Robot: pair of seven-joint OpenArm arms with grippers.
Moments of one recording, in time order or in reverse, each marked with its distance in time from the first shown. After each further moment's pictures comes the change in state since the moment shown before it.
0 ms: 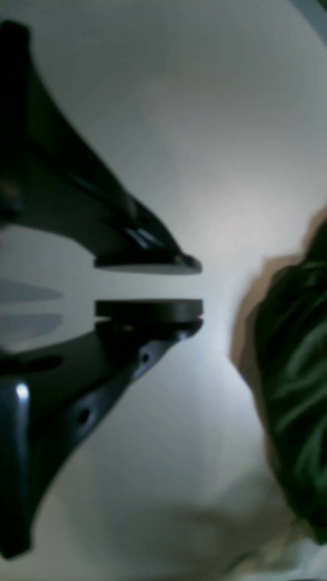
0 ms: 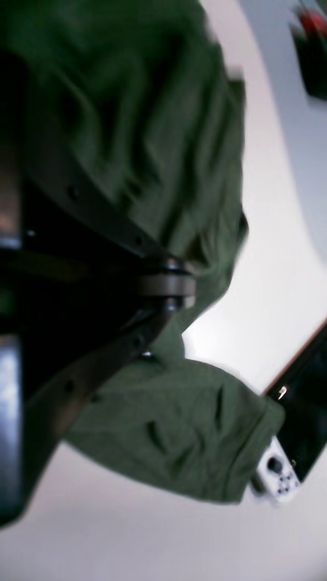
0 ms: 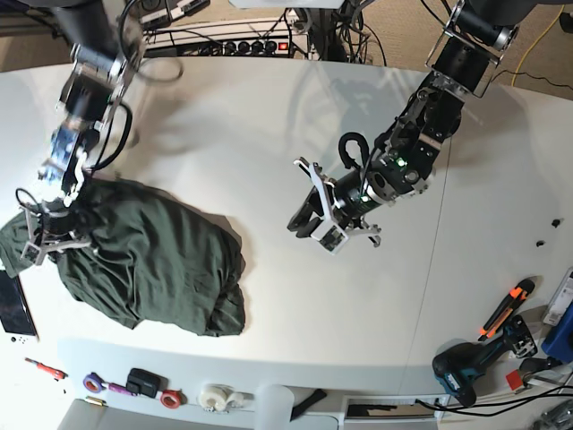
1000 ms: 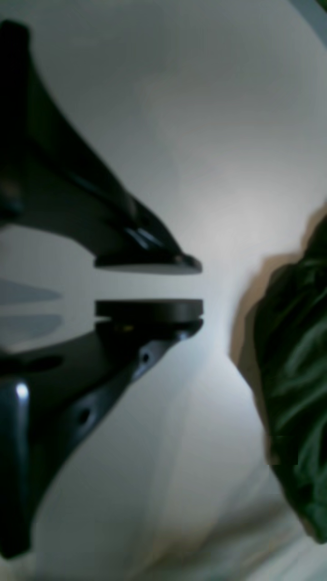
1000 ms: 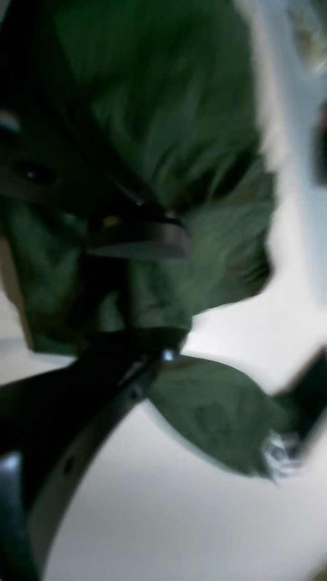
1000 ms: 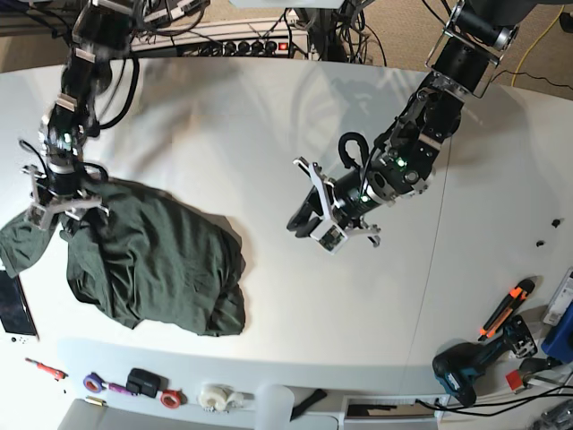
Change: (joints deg) left arm -0.2 0.0 0.0 0.0 0.0 0.0 0.0; right arm -12.7 -3.3 0.3 17.8 4.7 -1.9 -11.6
